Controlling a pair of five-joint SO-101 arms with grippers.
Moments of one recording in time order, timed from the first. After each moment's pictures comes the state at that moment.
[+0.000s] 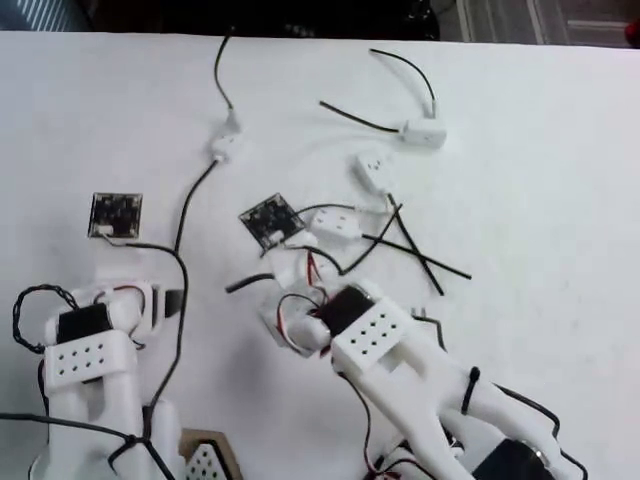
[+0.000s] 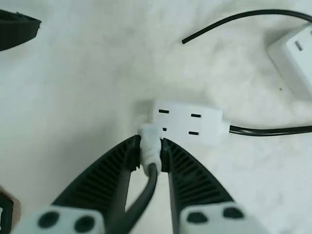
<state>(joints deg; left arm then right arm) -22.3 -50.4 70.5 53.6 -15.7 -45.1 -28.0 50.9 48.6 -4.3</state>
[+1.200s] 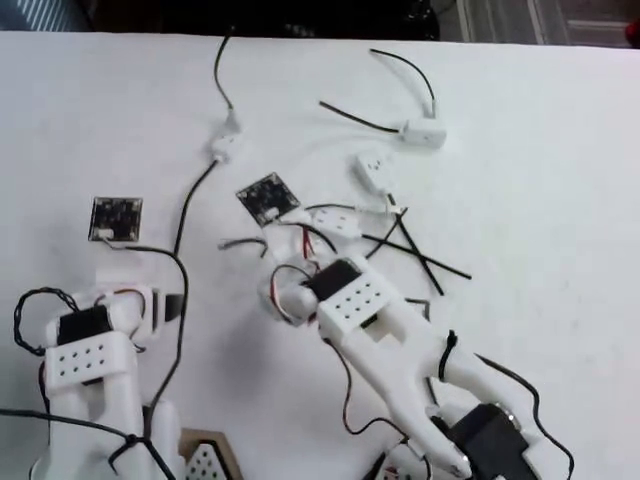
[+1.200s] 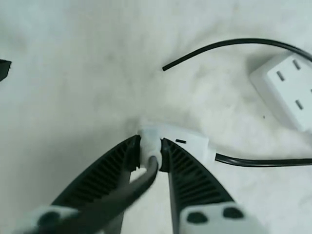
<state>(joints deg) -22.7 -50.4 71.7 53.6 -15.7 -41.4 -15.5 43.3 44.4 -1.2</state>
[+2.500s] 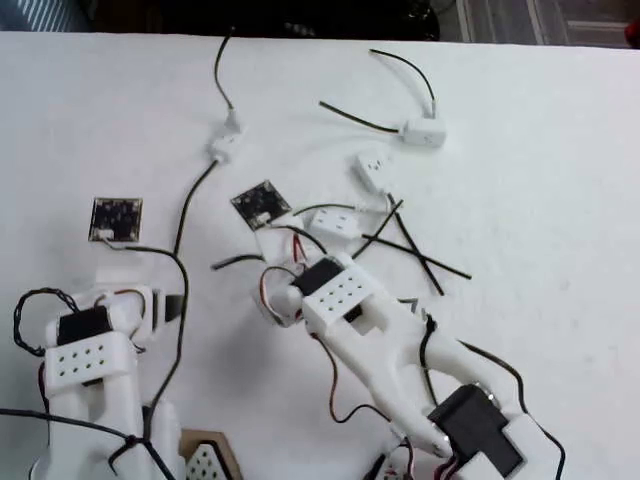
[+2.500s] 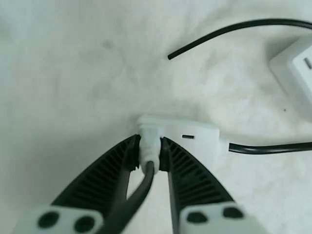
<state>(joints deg) -22.8 -50.4 71.9 53.6 -15.7 -42.9 -5.8 42.8 44.0 -3.4</state>
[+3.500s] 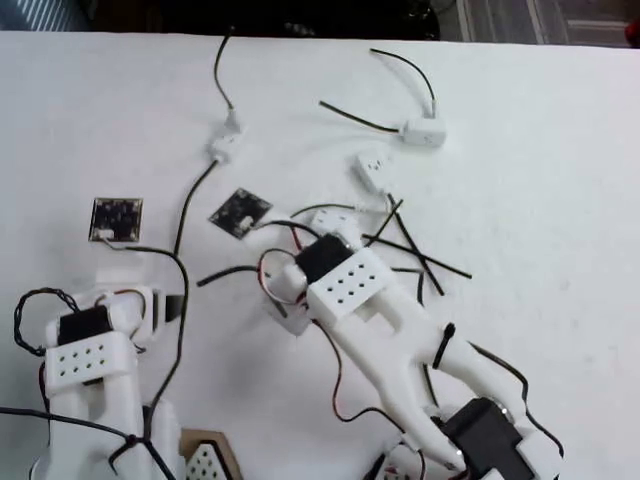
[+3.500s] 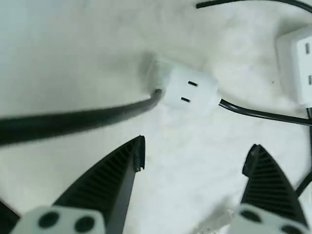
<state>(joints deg) -22.8 -50.4 71.9 53.6 -15.7 -41.5 -13.9 28.9 73.4 16.0</state>
